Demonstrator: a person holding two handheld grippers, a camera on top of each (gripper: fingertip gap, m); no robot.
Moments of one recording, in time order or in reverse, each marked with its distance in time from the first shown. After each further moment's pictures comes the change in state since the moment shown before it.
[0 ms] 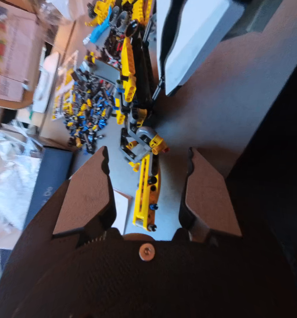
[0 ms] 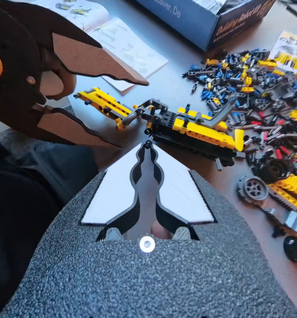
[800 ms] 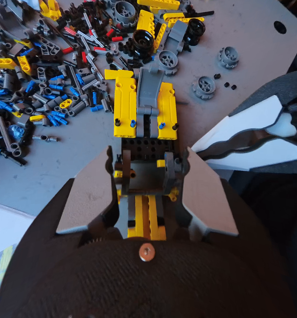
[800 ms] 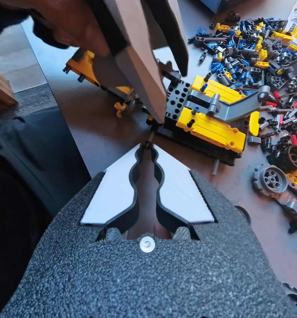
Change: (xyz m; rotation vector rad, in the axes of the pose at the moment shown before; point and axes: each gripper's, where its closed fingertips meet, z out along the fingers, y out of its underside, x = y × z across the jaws) left arm -0.012 -0.024 0.040 0.011 0.540 -0.645; right arm -0.001 0.041 0.025 -0.083 0.069 -0.057
